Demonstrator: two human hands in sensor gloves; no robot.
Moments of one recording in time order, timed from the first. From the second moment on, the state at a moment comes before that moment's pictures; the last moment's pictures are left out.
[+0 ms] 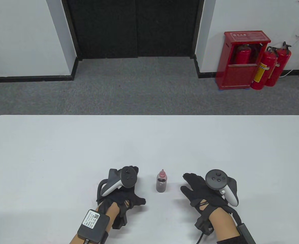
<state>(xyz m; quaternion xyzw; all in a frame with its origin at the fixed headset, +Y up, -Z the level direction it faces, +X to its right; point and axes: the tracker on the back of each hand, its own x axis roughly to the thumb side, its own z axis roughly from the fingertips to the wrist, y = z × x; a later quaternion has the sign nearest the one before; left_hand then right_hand) -0.146 -0.734 -0.364 -0.20 -0.11 0.13 0.96 0.189 -0.740 -0.346 0.04 0.17 0.90 0.40</state>
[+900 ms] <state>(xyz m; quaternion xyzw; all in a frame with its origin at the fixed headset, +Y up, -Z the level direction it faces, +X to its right) -0.210 -0.737 -0.342 -0.17 -0.07 0.12 0.98 0.169 -0.748 -0.340 0.05 0.22 0.91 0.35</state>
